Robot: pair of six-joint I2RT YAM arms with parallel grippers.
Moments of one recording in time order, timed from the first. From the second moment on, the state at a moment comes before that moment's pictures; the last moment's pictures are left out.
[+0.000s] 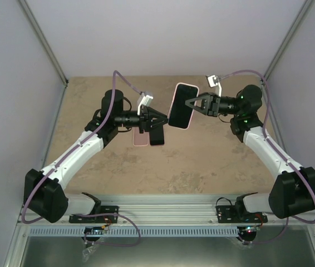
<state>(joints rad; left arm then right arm) -0.47 1.31 1.05 0.01 0.98 -0.28 0.27 1.34 1.02 0.60 -1.24 0.97</state>
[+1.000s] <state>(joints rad) -0.46 1.35 1.06 -0.04 1.11 -0.33 0.39 1.31 0.99 0.38 -1.19 0.70</state>
